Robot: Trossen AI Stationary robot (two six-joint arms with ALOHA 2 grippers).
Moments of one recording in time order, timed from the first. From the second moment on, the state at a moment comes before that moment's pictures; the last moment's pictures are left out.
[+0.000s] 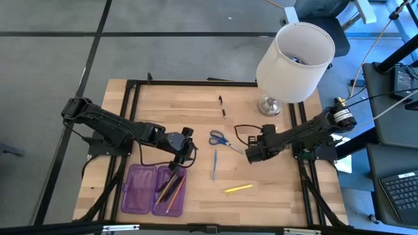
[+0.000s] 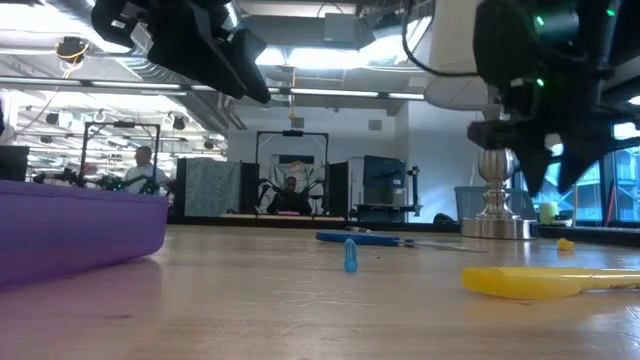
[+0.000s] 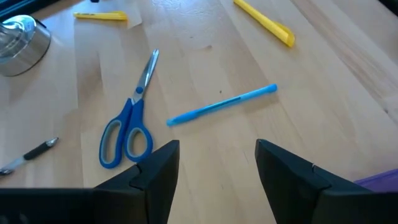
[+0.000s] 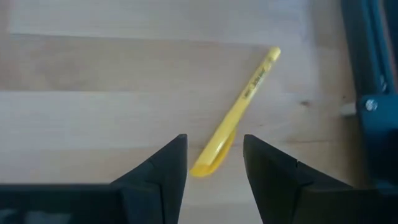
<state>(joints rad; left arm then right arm) -0.22 1.36 0.88 -0.27 -0.11 0.22 0.28 1.59 0.93 -1.20 0.44 1.95</state>
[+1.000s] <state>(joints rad) -0.22 1.36 0.88 -0.42 -0.10 0.22 0.28 1.64 0.86 -1.10 0.37 2.15</state>
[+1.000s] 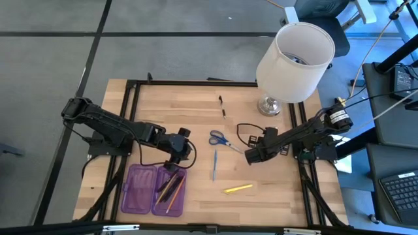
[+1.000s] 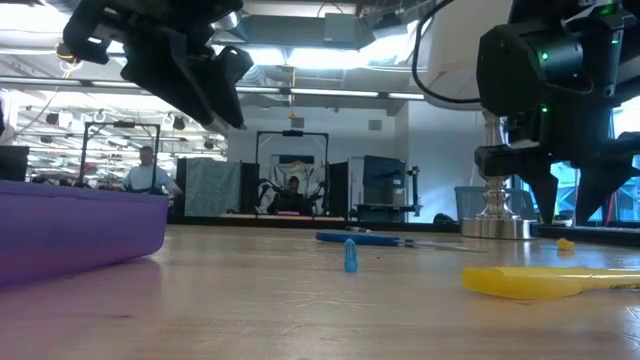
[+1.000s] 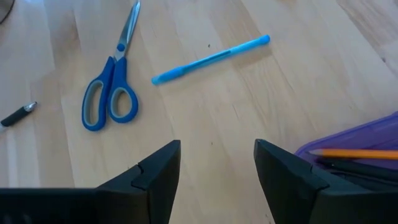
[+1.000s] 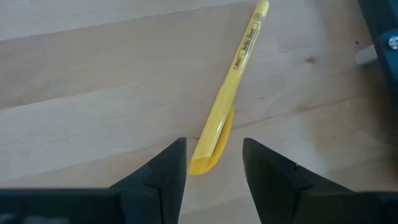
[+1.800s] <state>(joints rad) -0.22 1.36 0.88 -0.45 -0.05 0.22 0.29 1.64 0.69 -0.88 0.39 2.27</state>
